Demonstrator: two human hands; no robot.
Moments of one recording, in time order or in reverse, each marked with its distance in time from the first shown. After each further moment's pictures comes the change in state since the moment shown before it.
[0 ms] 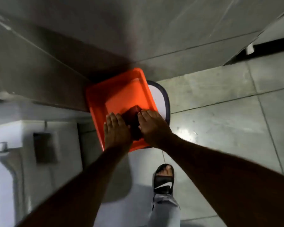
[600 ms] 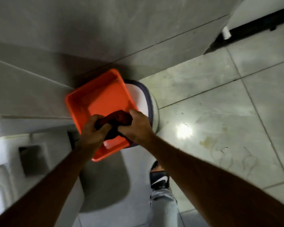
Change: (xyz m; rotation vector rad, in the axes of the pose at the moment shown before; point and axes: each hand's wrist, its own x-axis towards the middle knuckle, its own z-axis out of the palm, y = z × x) left_hand -0.008 0.007 -0.057 -0.917 -0.090 -0.026; right_hand -0.012 -0.024 -0.038 0.546 0.070 0.443
